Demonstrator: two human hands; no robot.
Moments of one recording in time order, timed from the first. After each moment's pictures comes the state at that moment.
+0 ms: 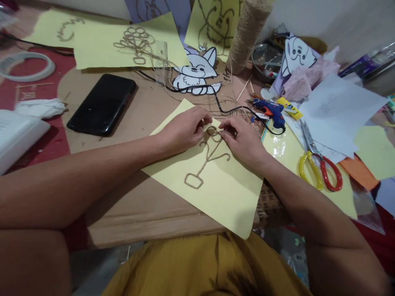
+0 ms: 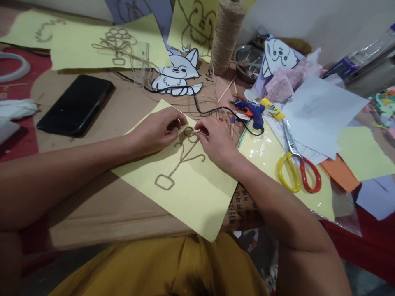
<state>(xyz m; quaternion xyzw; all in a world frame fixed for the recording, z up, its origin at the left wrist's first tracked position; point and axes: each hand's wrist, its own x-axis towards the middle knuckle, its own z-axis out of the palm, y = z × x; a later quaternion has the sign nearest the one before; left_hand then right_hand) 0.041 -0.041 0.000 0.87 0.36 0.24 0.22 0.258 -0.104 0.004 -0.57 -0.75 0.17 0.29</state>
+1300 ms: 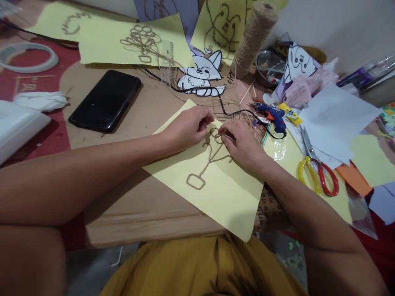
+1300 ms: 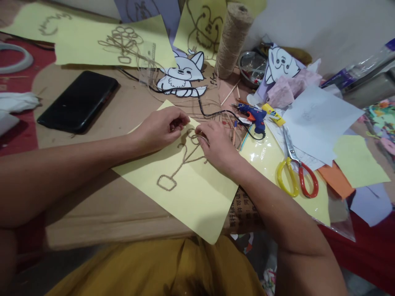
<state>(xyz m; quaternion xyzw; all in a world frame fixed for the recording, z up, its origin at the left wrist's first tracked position) 0.042 -0.036 -0.004 0.86 0.37 0.27 0.22 0.255 -0.108 0.003 -0.56 -0.79 0.14 0.22</state>
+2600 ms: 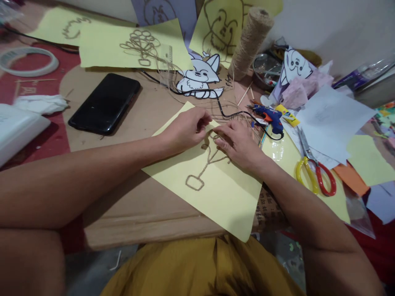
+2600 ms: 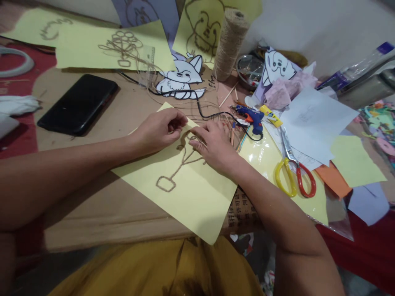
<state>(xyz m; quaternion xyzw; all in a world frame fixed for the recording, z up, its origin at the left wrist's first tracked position) 0.040 -0.038 -0.003 0.84 0.39 0.28 0.26 0.257 -0.109 0.005 -0.55 -0.81 0.12 0.18</state>
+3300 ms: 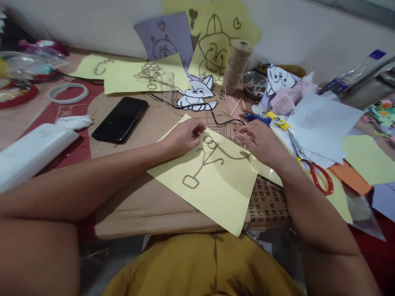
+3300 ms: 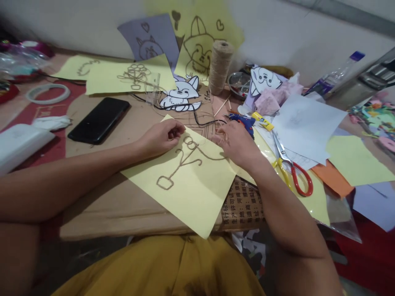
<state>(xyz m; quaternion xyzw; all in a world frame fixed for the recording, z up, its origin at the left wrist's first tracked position) 0.036 -0.034 -0.006 0.85 0.39 0.25 0.26 0.318 -0.114 0.044 -0.58 -0.79 0.09 0.18</state>
